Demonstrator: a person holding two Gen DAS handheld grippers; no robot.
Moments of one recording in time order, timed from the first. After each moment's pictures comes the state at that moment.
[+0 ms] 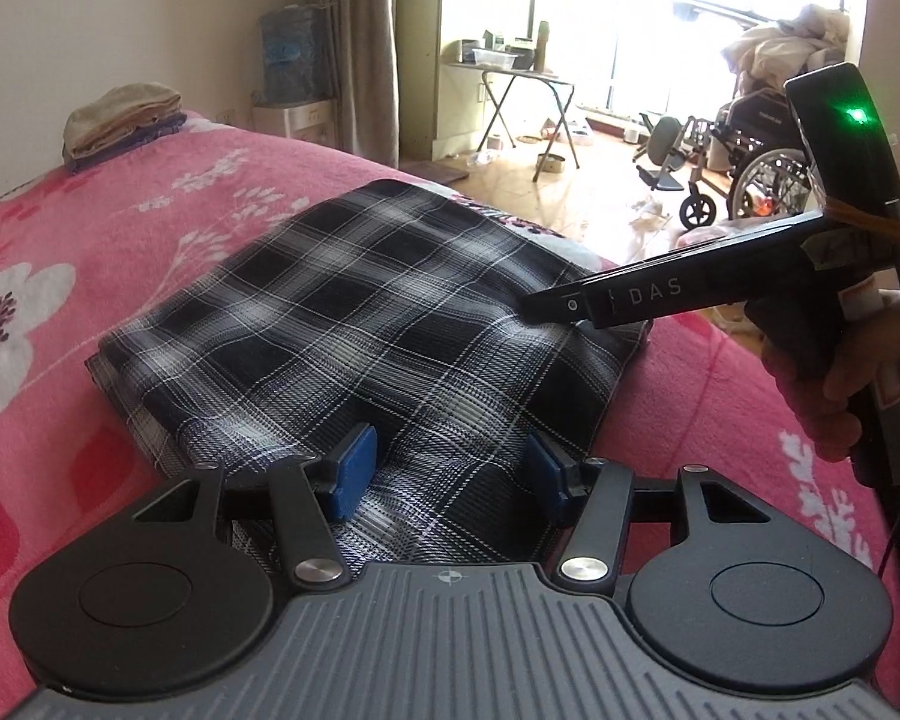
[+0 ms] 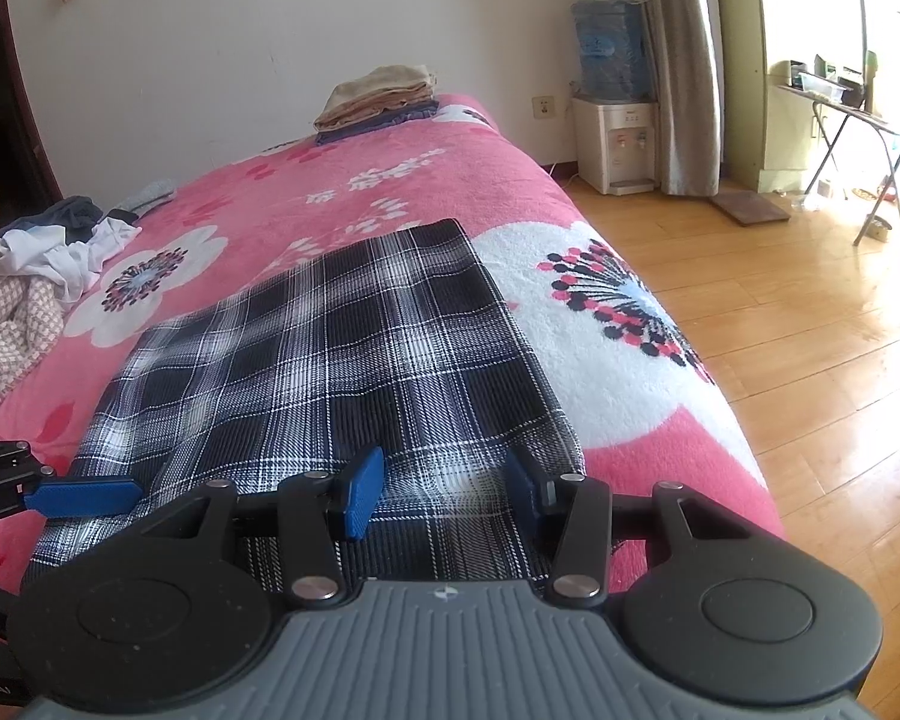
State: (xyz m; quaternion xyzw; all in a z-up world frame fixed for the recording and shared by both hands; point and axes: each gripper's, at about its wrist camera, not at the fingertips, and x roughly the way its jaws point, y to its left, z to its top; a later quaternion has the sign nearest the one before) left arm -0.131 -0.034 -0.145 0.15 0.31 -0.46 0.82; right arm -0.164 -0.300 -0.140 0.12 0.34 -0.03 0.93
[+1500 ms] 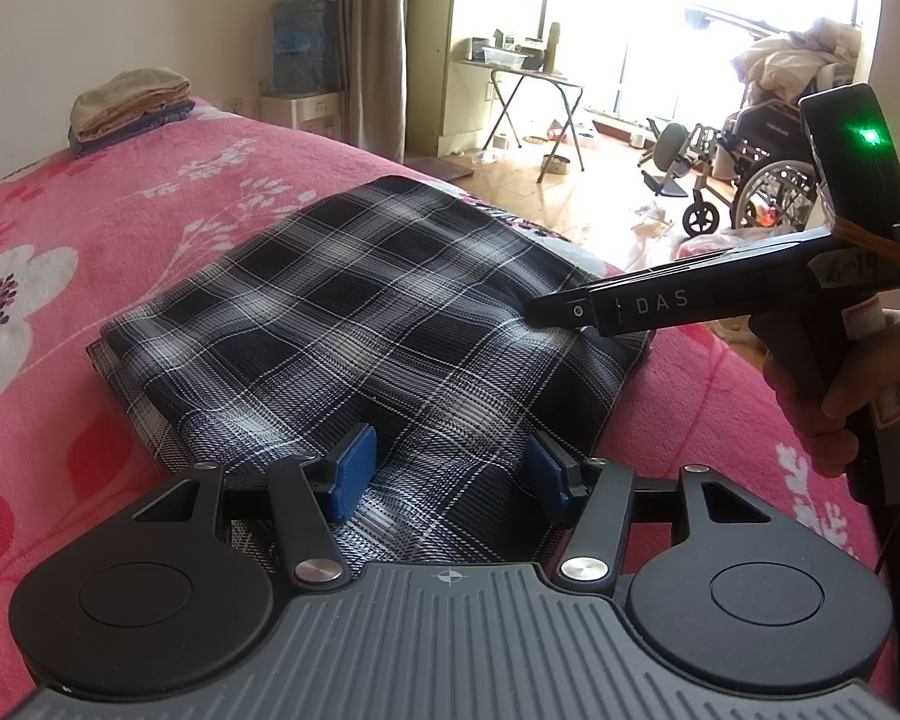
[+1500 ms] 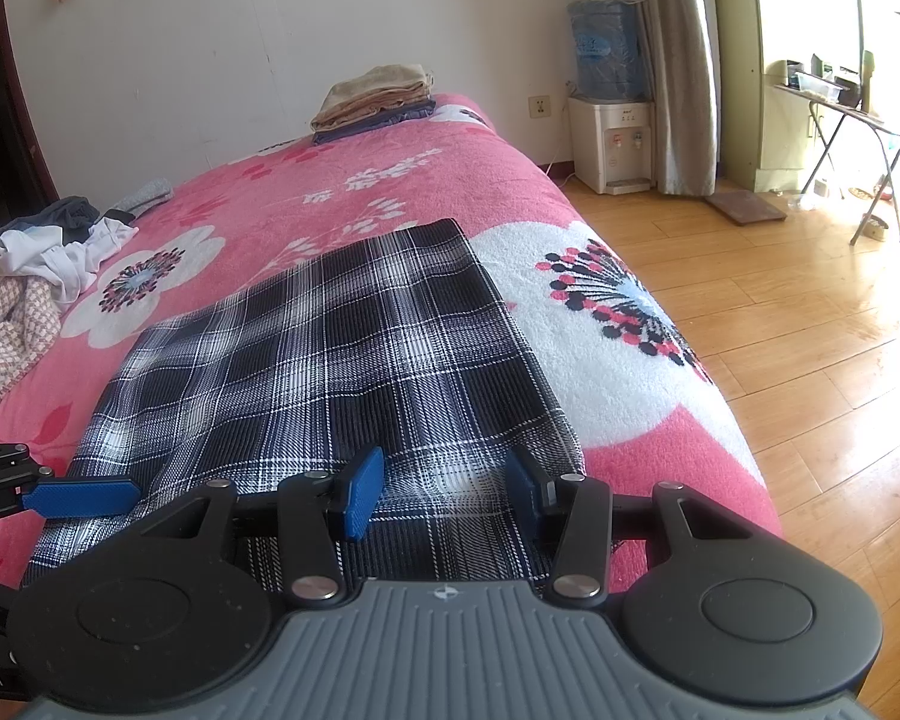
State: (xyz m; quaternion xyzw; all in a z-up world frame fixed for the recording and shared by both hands) left arm -0.129 -0.033 -0.143 0.14 0.32 -0.46 0.82; right arm -0.164 -0.301 -0.139 0.12 0.34 -0.04 0.93
